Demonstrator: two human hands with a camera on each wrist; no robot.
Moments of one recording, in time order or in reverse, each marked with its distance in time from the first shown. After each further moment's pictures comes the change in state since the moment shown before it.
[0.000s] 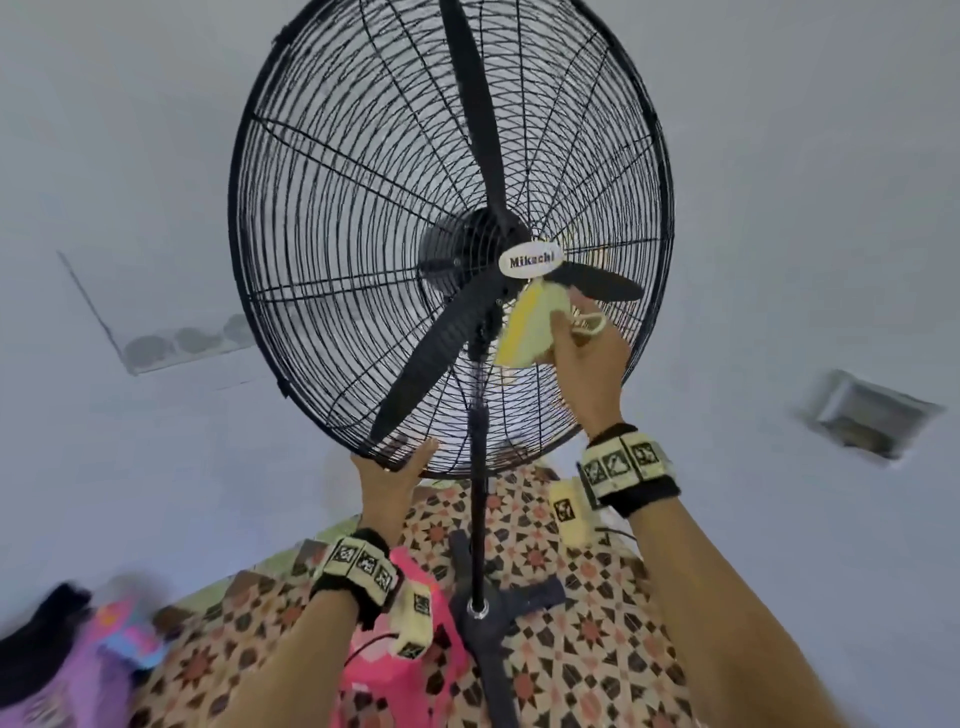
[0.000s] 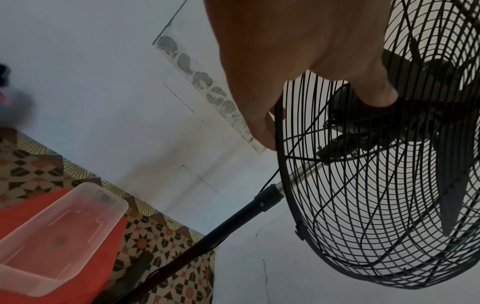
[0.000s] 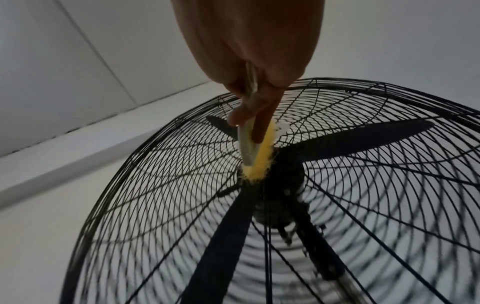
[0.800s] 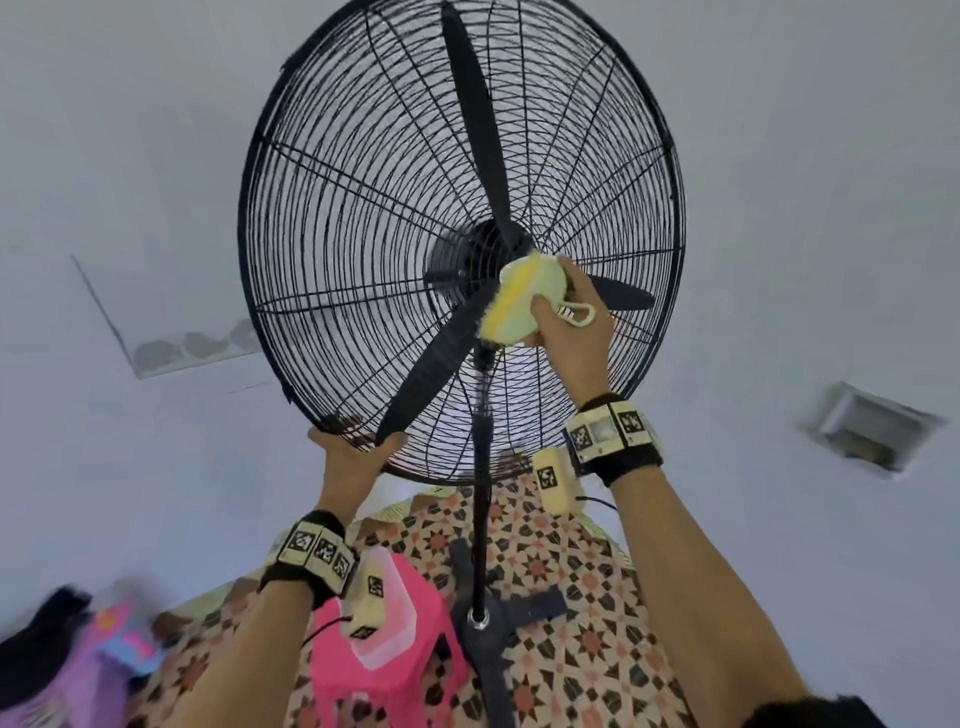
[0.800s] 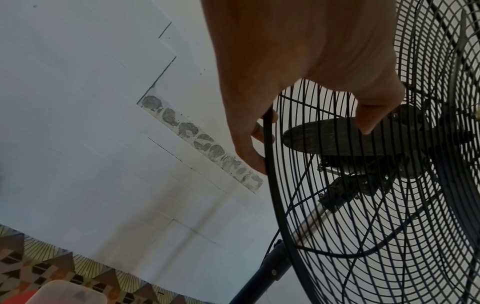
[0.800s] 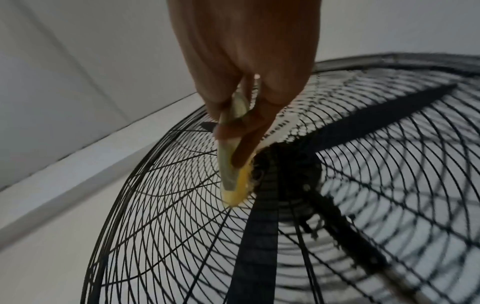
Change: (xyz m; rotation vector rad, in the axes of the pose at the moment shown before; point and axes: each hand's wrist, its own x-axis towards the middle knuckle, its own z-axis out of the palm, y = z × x) left_hand 0.045 0.031 -0.053 0.180 0.054 0.063; right_hand 0.027 -0.017 0.021 0.172 -0.062 0.074
